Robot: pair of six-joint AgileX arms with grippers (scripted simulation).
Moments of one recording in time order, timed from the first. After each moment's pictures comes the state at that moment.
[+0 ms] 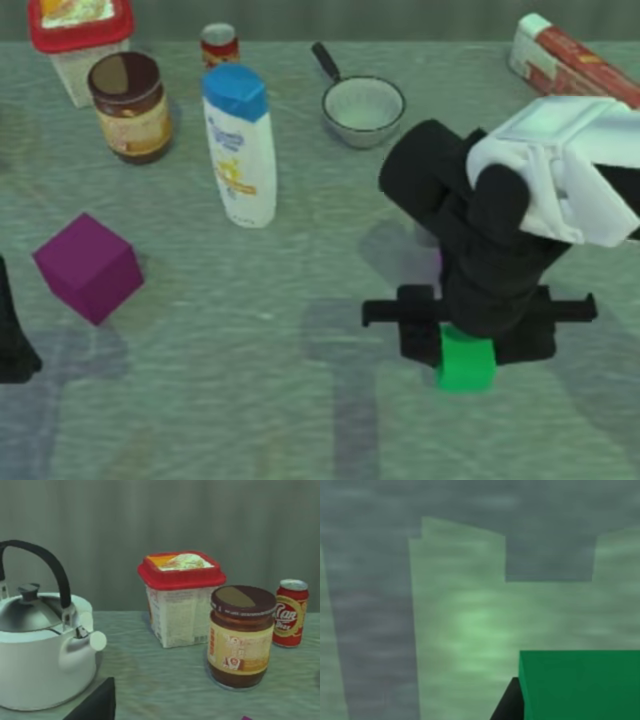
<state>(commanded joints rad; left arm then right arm) 0.00 0.00 0.00 0.00 0.00 0.00 0.72 1.80 1.24 -0.99 0.02 0.73</state>
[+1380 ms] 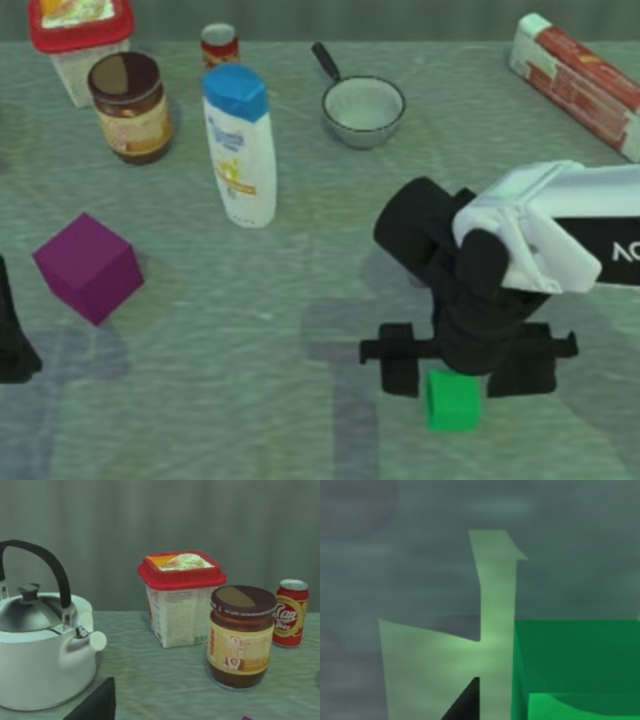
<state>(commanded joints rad) 0.00 0.00 0.00 0.00 0.00 0.00 0.73 1.87 1.11 -0.79 0.02 0.74</state>
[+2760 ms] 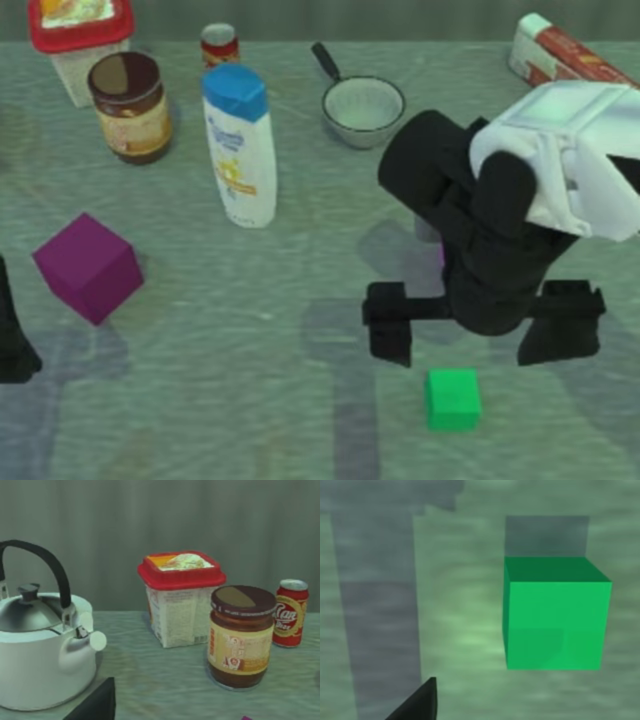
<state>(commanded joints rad) 0.00 0.00 0.00 0.00 0.00 0.00 0.74 1.77 1.27 -1.05 0.02 0.74</state>
